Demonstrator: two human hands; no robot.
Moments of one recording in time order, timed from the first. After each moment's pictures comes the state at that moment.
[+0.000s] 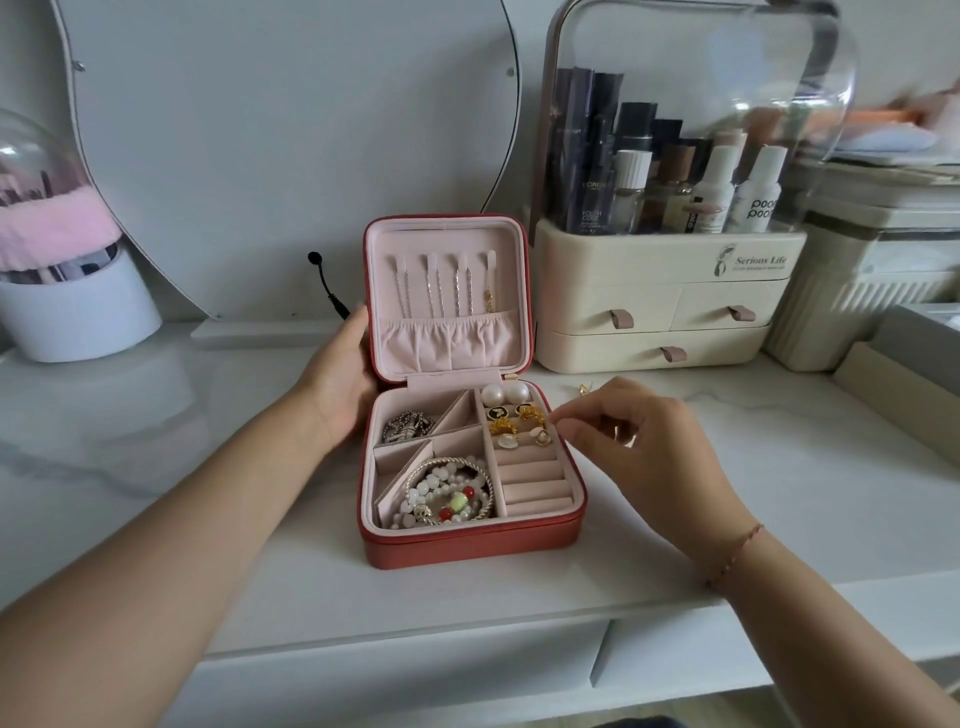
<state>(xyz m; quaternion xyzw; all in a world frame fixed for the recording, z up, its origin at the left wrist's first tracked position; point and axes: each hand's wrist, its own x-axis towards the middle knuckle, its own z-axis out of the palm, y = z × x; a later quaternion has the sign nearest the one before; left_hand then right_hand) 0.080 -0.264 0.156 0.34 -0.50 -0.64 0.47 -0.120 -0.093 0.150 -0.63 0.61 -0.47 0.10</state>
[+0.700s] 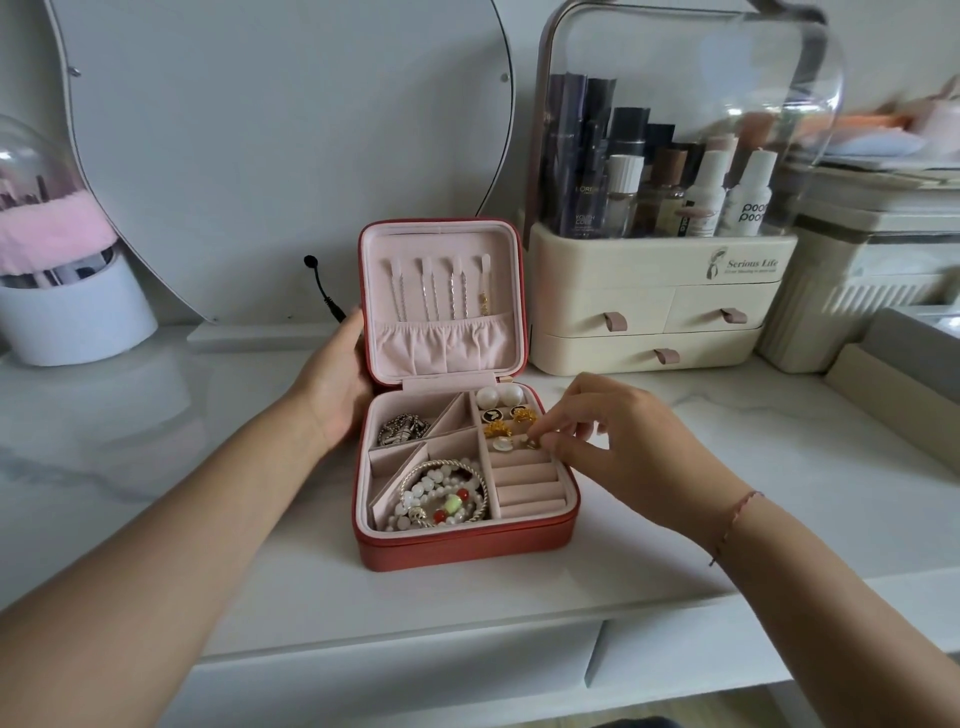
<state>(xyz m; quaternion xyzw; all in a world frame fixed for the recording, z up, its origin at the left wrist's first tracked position) 0.079 -0.259 0.159 0.34 -0.50 -0.64 0.47 -0.124 -0.101 0.162 -0.72 0.60 -0.34 0.08</state>
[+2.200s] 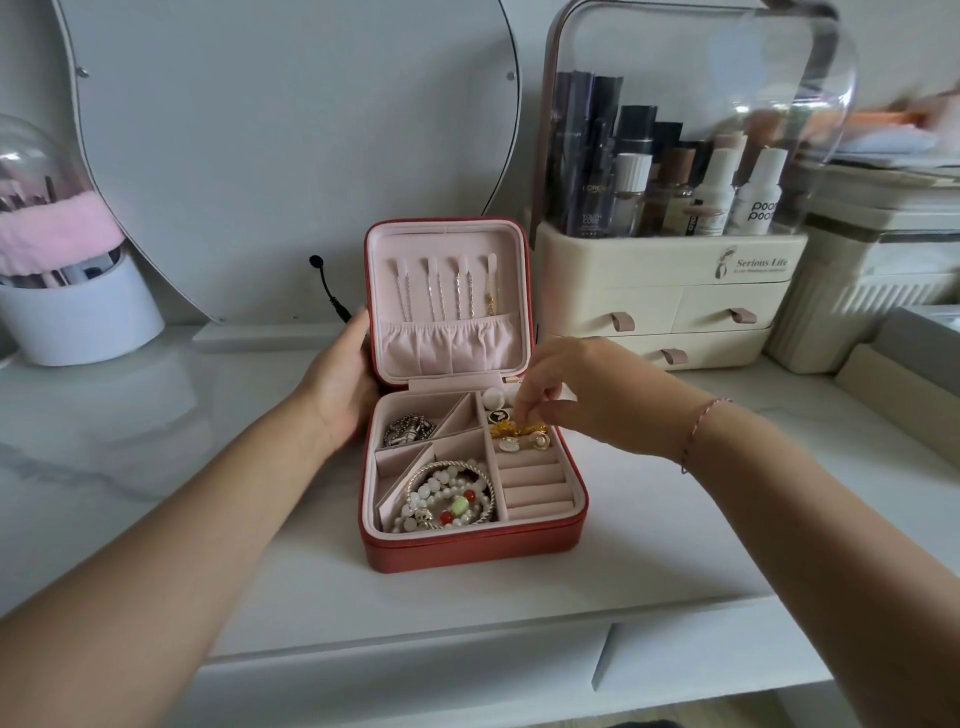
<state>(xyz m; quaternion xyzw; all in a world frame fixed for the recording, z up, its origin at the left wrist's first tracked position) 0.080 -0.263 0.156 0.32 -0.47 -0.69 0.45 -0.118 -0.136 0.200 -0.81 0.57 -0.17 0.05</state>
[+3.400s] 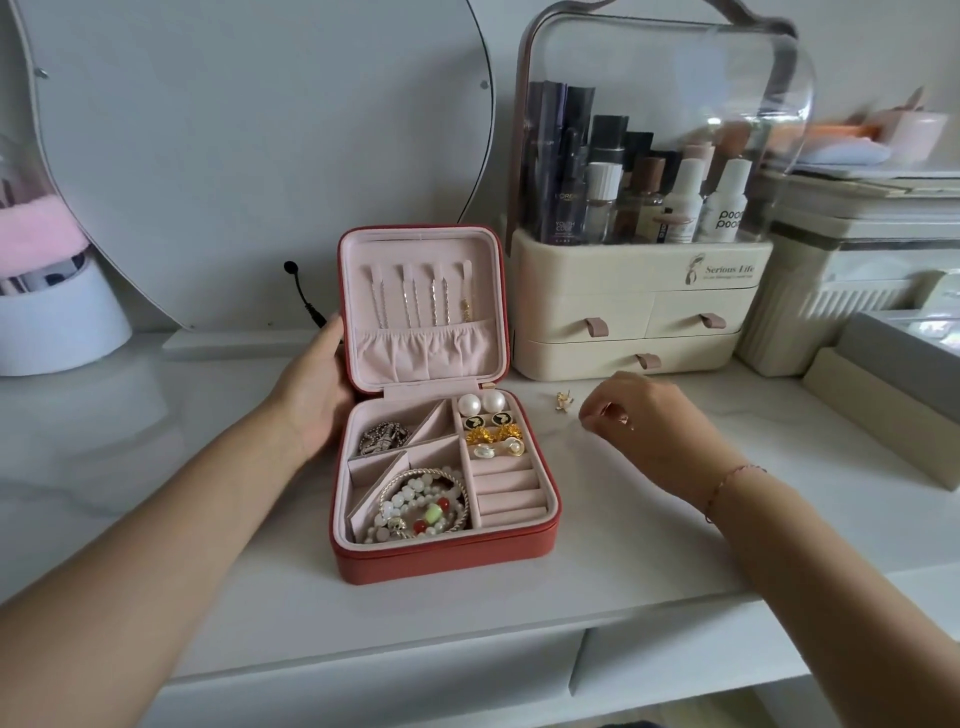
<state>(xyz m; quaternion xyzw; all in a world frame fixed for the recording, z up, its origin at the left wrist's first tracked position) 0.077 -0.258 0.159 0.32 -0.50 -0.66 0.47 -0.173 -0.118 0.155 -0.66 0.70 -0.26 0.03</state>
